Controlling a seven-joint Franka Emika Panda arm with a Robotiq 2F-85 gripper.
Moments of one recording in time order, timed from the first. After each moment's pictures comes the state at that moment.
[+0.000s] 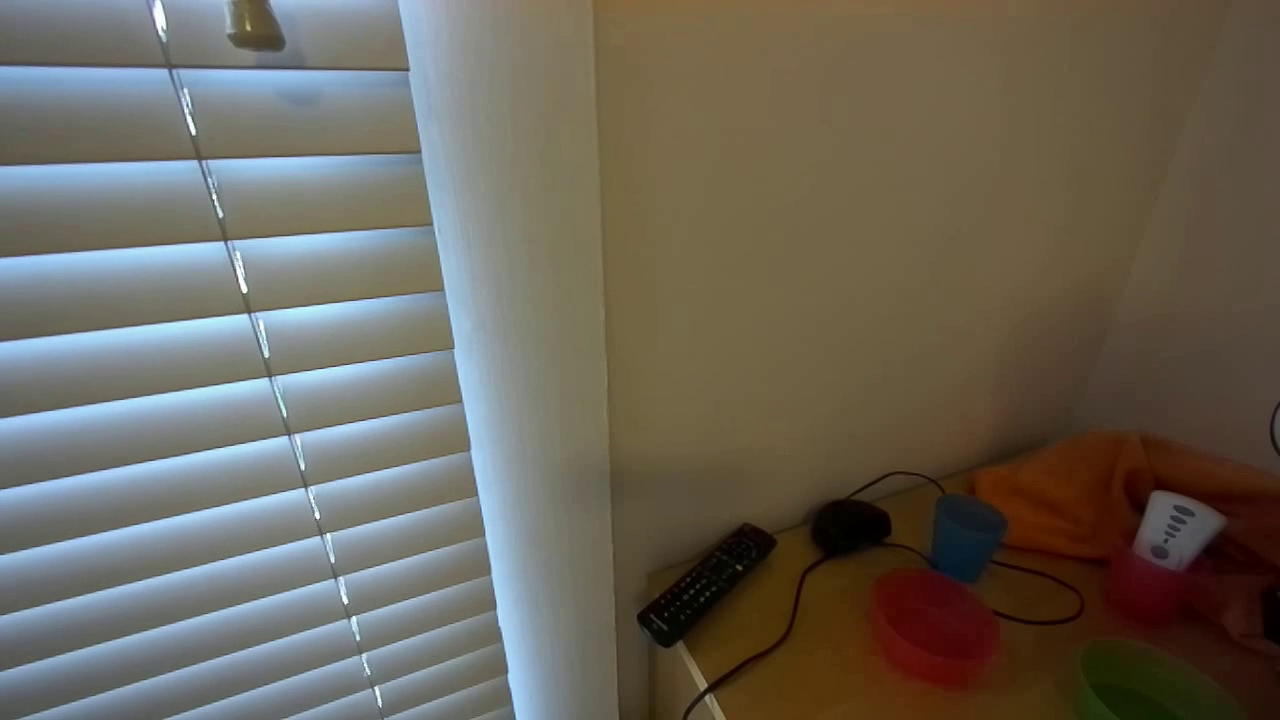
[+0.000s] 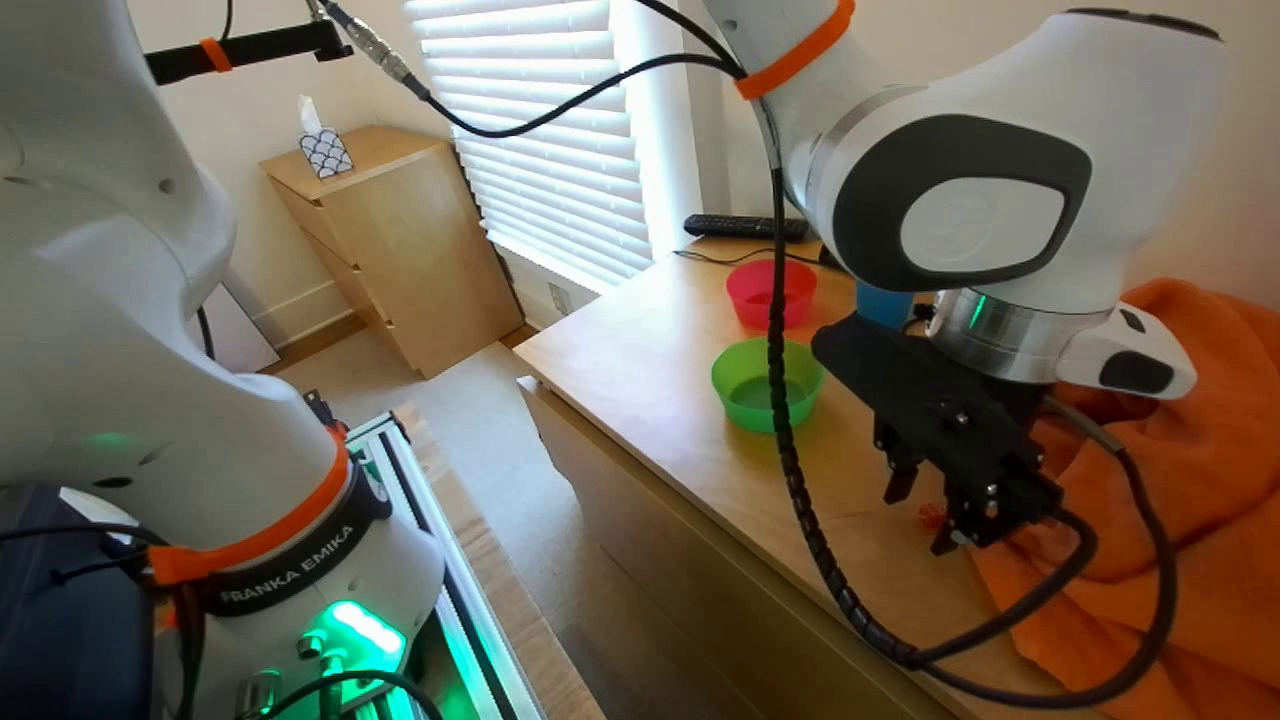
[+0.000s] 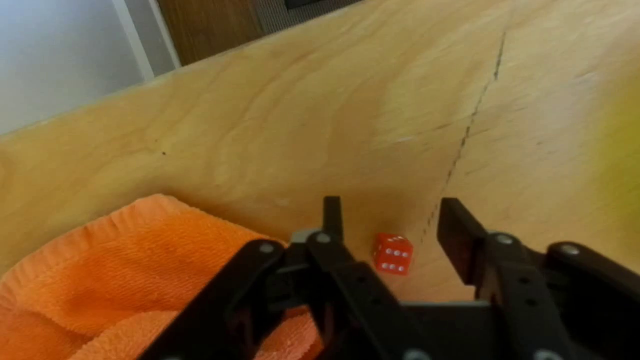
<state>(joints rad) -0.36 0.38 -0.22 -2.27 0.03 2.48 -0.35</state>
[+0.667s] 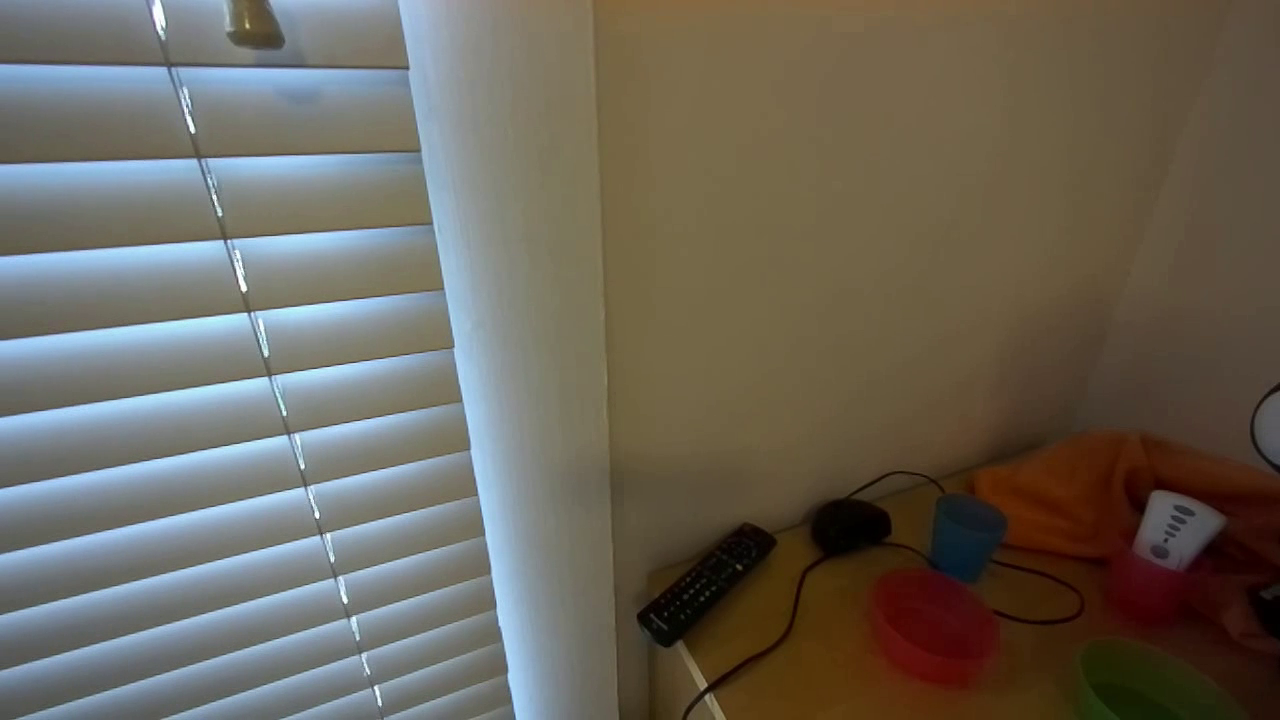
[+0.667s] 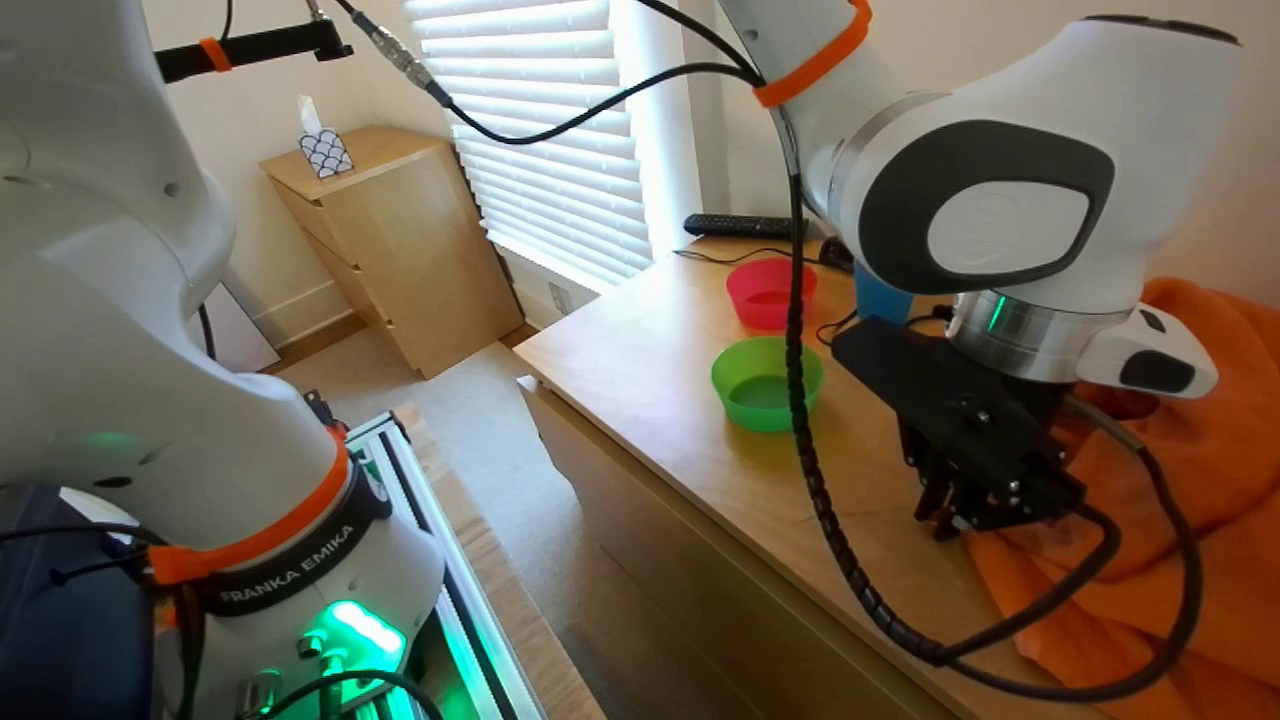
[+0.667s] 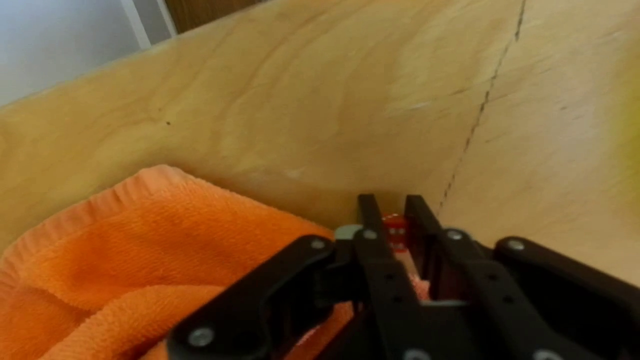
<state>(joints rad) -0.35 0.42 -0.22 -2.22 0.03 2.48 -0.32</state>
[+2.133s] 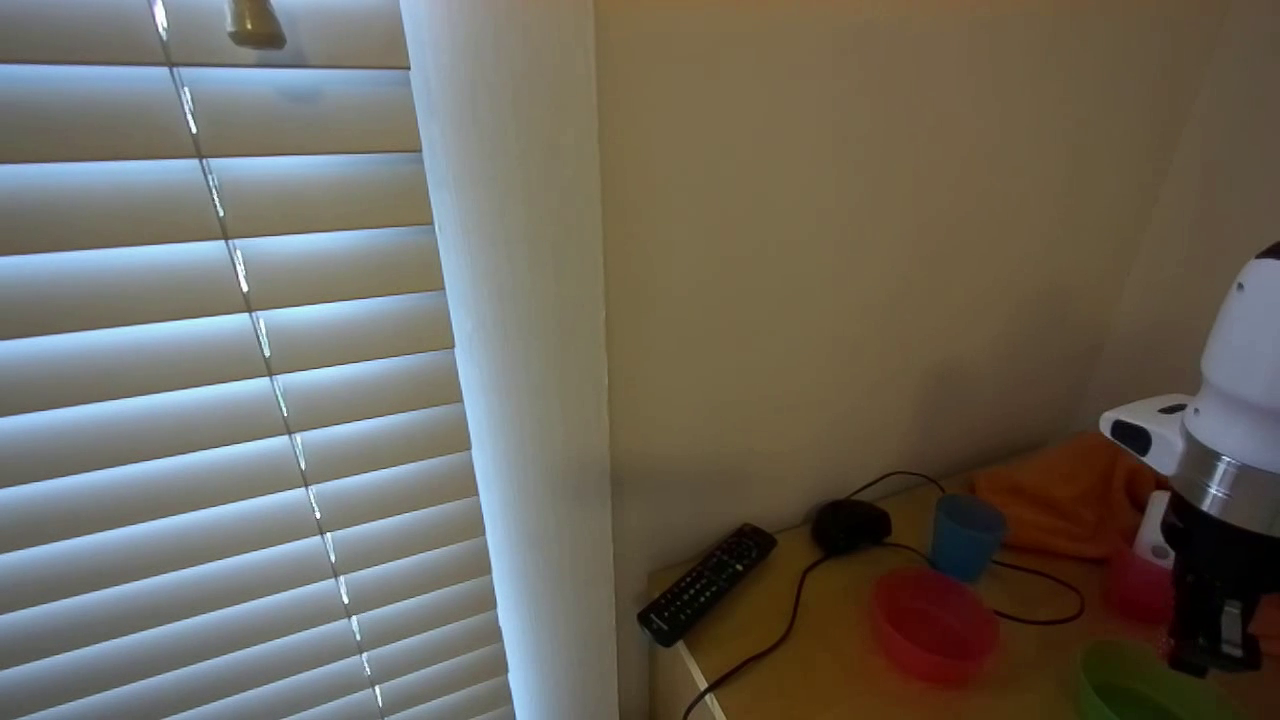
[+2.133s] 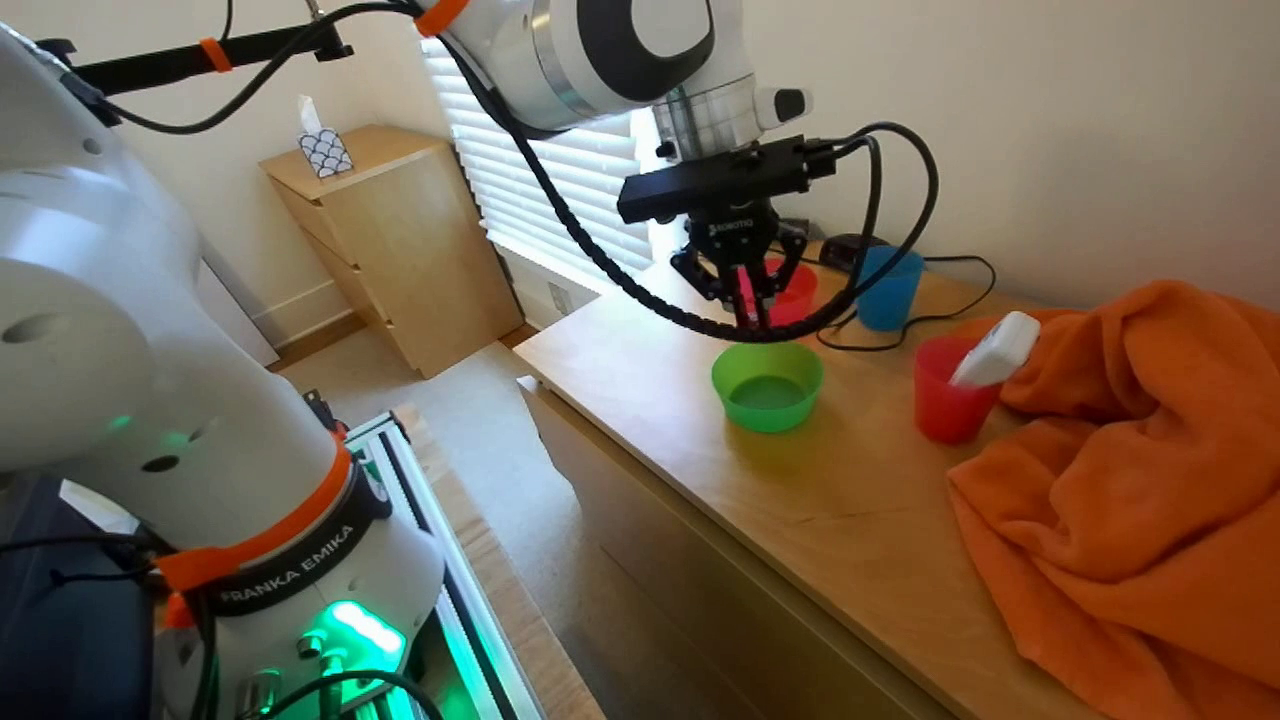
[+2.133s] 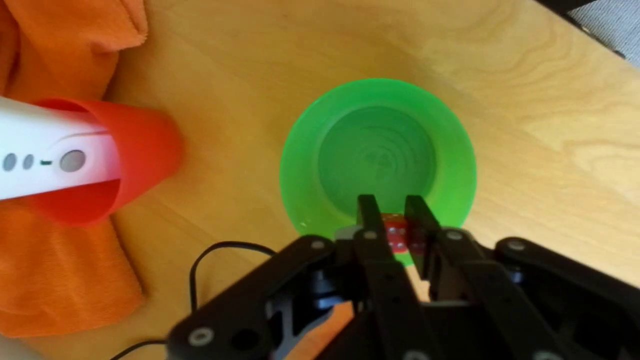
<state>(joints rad) -0.04 -0.08 -0.06 -2.64 -0.40 2.58 -0.41</state>
